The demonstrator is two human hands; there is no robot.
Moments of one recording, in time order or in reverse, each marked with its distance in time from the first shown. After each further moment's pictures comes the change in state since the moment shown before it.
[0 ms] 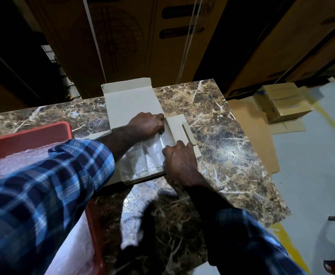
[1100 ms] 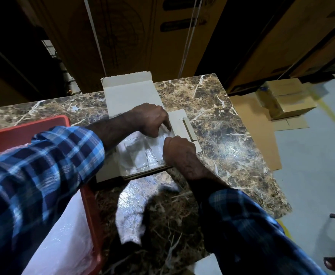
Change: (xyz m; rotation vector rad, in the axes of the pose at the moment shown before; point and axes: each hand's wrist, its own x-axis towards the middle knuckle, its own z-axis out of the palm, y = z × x) left_hand 0.009 0.002 -0.026 -0.048 -0.225 0.051; right_hand 0.021 -0.001 -0.007 0.038 -0.181 0.110
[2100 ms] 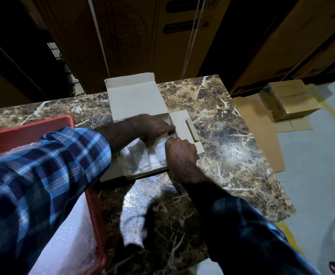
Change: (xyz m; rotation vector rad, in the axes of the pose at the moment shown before) left_hand 0.004 -0.003 0.024 0.002 -0.194 0.130; right_hand -0.009 -0.009 0.007 -0.055 0.174 0.030
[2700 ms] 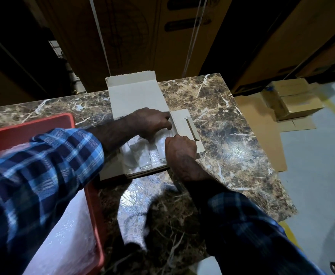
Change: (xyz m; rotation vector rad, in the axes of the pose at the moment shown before) left_hand -0.012 -0.001 -0.001 0.119 0.218 -0.062; right_hand 0.006 0.000 -0.009 -0.089 -0.061 -0.043
